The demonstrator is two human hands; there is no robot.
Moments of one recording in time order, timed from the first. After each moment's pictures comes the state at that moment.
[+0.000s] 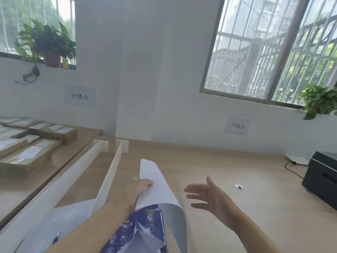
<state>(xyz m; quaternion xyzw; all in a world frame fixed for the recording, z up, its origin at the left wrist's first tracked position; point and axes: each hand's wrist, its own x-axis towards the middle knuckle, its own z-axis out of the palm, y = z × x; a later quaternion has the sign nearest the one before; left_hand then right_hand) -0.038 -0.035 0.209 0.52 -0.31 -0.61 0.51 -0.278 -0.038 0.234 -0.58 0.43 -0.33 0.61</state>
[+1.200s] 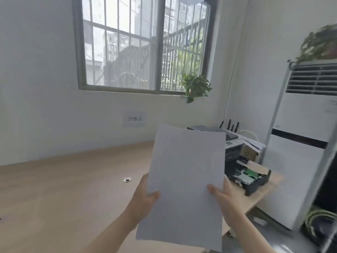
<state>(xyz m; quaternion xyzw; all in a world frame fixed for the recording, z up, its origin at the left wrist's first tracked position) -0.573 -0.046 0.222 0.32 -0.63 -0.56 0.44 -0.785 0.052 0.256 -0.42 0.54 -0.65 0.34</state>
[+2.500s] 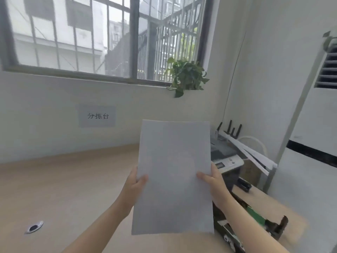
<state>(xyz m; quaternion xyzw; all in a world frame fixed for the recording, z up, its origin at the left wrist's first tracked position) -0.969 -0.379 0.202 0.30 -0.57 -0.60 0.48 -1.201 -0.319 0.228 -0.46 0.51 -0.62 0.39</state>
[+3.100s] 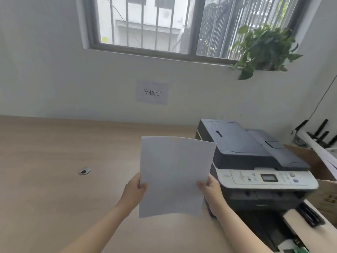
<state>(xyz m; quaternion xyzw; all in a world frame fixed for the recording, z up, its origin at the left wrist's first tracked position) -1.006 -0.385 0.126 0.61 -0.52 -0.40 0.45 -1.245 -0.430 0.131 -0.55 0.50 -0.46 0.48</state>
